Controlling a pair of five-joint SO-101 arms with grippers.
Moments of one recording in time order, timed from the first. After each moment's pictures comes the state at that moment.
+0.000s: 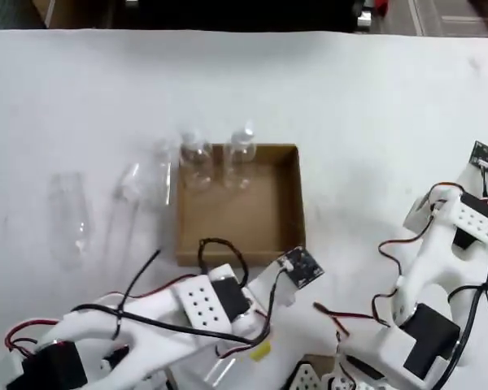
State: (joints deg) left arm 56.4 -24.0 57.3 61.9 11.0; right arm 31.4 -6.7 33.0 53.8 4.5
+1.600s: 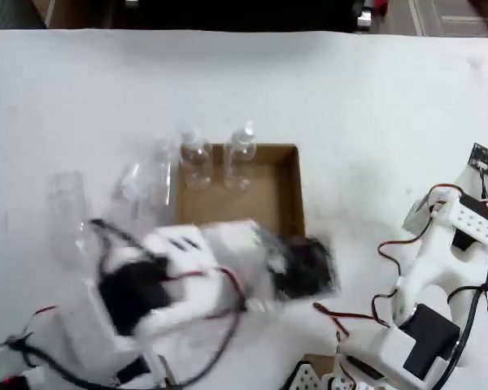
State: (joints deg) left arm 48.3 -46.6 22.0 80.4 -24.3; right arm 31.5 -6.9 33.9 53.5 4.5
